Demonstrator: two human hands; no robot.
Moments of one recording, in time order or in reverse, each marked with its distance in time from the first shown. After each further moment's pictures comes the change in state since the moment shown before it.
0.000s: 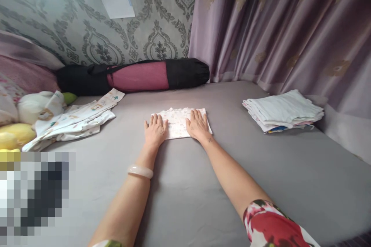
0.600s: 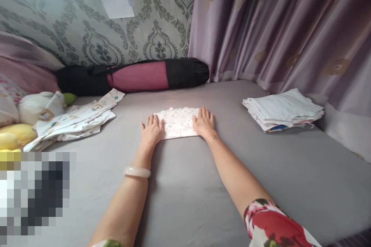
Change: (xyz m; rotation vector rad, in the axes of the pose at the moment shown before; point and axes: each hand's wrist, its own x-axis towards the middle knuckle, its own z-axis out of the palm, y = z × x) left_hand 0.001 -0.010 -0.005 -0.081 -0.076 -0.100; right_hand 0.008 0.024 -0.006 -0.039 -0.036 0.141
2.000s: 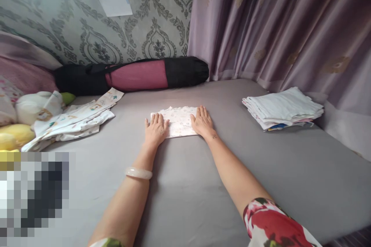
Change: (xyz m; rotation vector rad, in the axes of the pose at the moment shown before) left_hand -0.001 0.008 0.007 0.087 0.067 0.183; right_hand -0.001 -0.002 0.000 0.032 0.014 -0.045
